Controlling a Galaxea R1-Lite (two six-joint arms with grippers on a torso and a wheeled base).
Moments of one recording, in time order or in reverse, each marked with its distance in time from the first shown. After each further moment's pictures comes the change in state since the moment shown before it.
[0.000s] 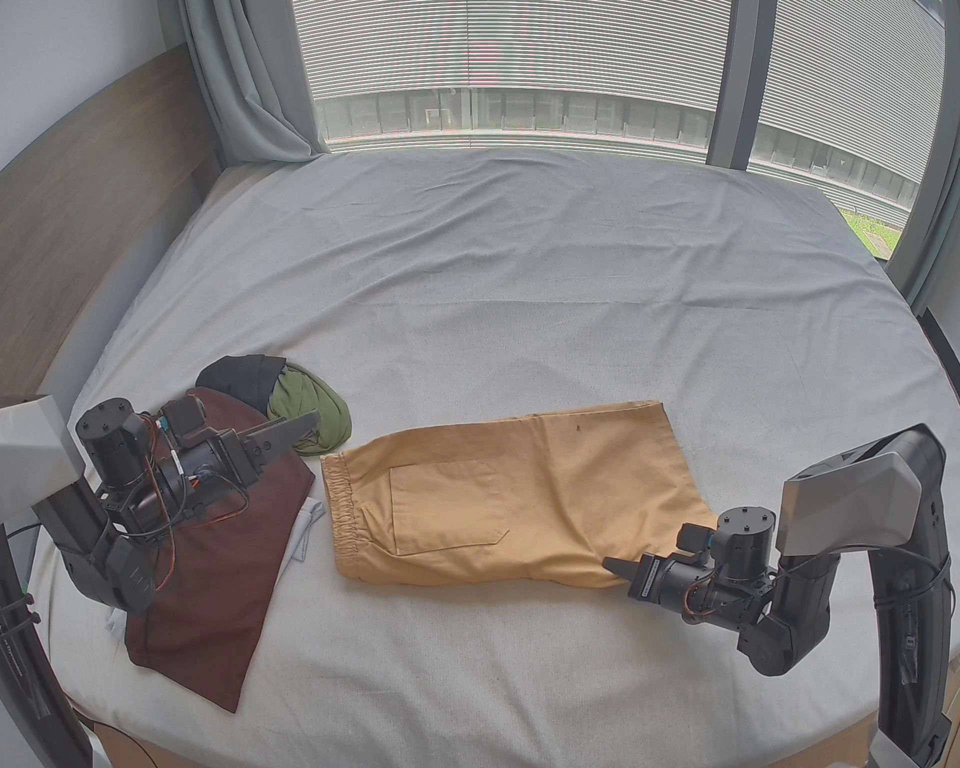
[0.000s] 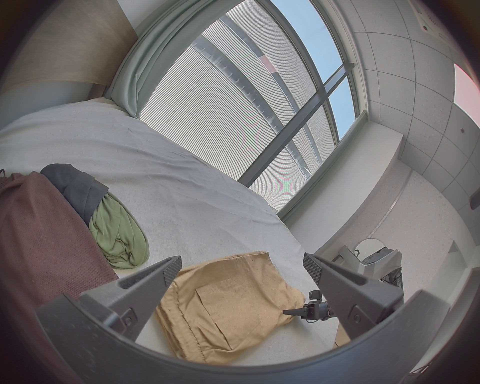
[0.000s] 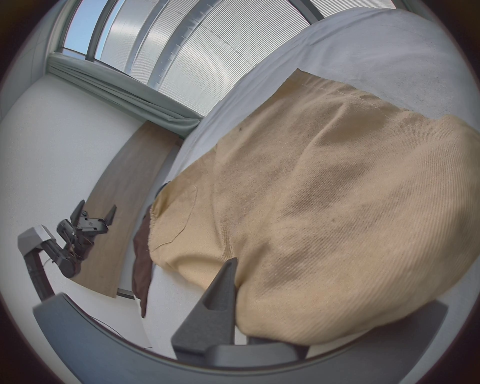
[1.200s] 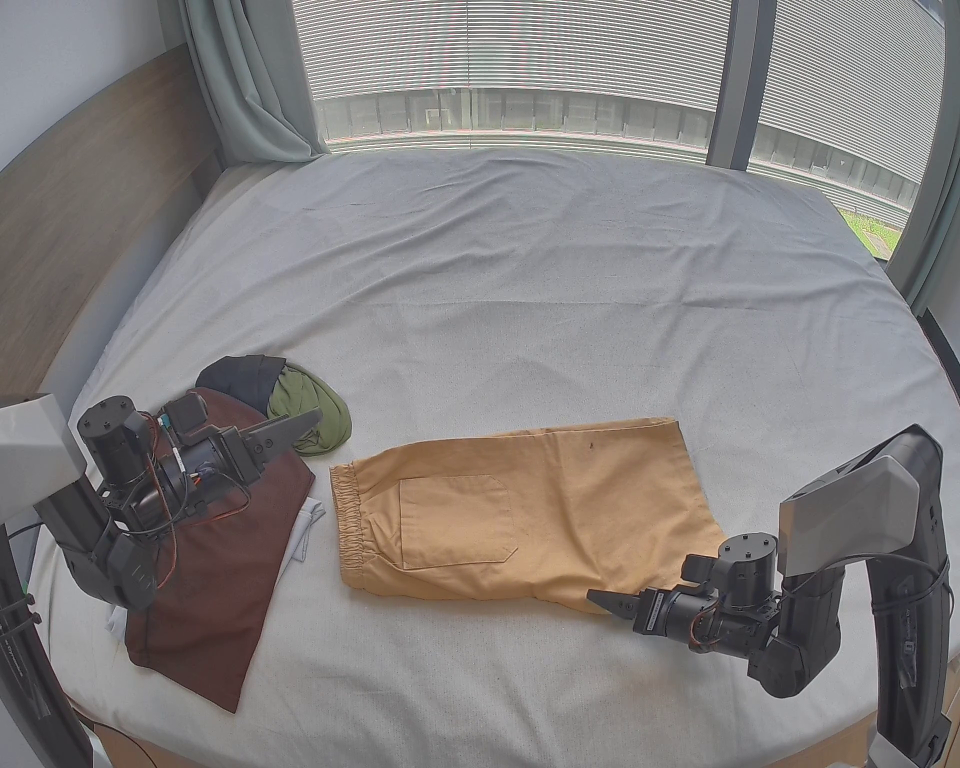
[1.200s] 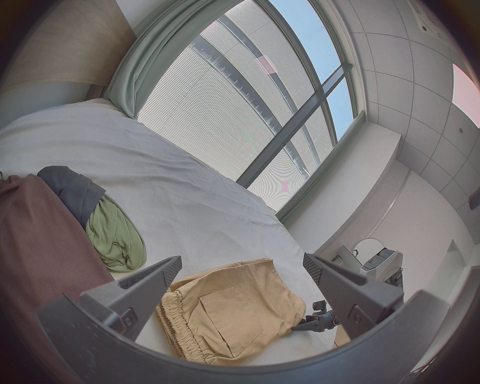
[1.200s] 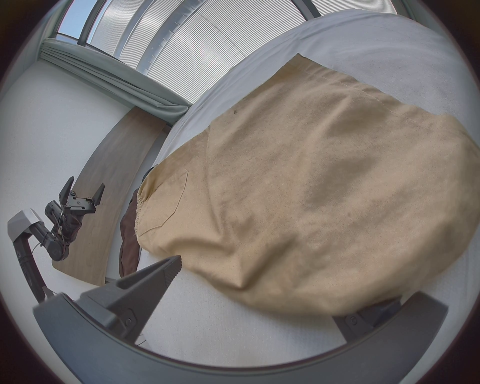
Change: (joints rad) left arm -0.005 0.003 -0.013 0.001 -0.003 -0.004; right arm 0.035 0.000 0.141 -0.009 -0.058 -0.031
